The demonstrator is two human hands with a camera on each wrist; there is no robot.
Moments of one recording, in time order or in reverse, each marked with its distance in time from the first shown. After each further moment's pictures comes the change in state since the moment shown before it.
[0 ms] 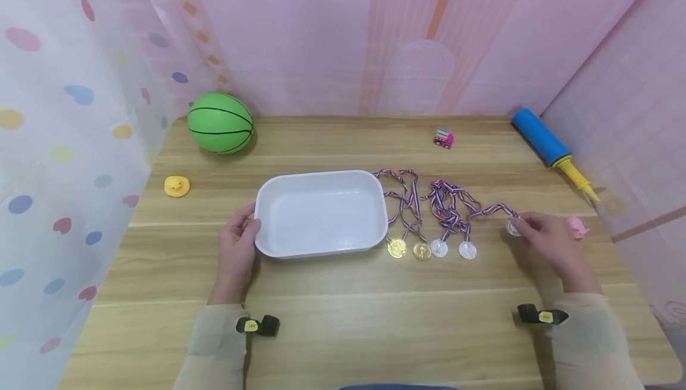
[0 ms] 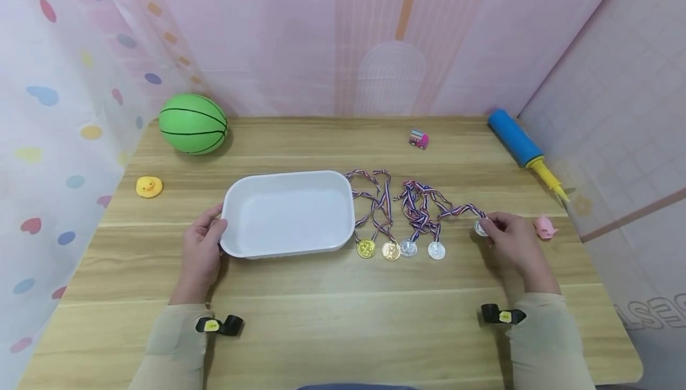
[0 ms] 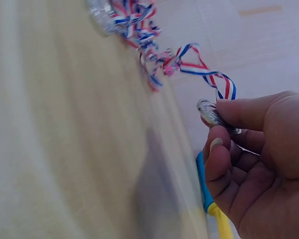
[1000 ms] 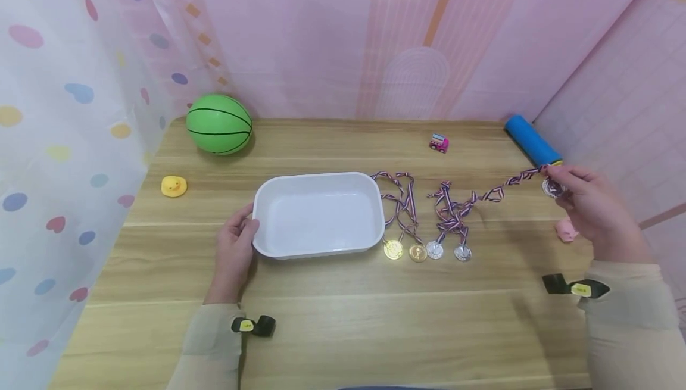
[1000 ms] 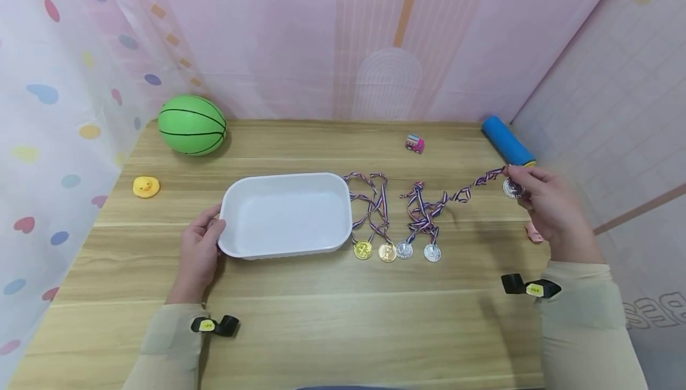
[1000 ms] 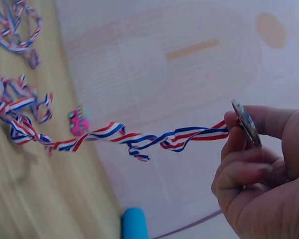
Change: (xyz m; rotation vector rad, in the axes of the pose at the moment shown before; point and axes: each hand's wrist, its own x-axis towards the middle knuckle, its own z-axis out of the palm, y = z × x) left_hand 0.000 -0.001 0.000 0.031 -0.001 -0.020; right_hand 0.007 -0.062 -0.079 1.015 -0.038 -0.046
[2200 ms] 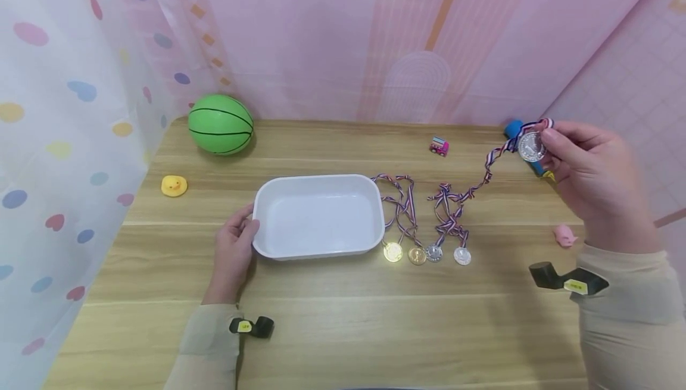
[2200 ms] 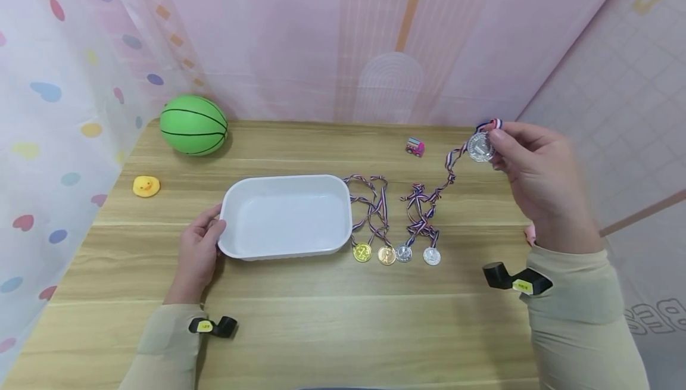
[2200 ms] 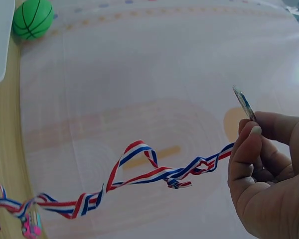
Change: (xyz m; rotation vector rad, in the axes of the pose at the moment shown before) left_hand 0.001 -0.002 -0.002 -0.014 -0.008 0.029; right_hand -0.004 -0.057 0.086 0.392 -0.152 -0.325
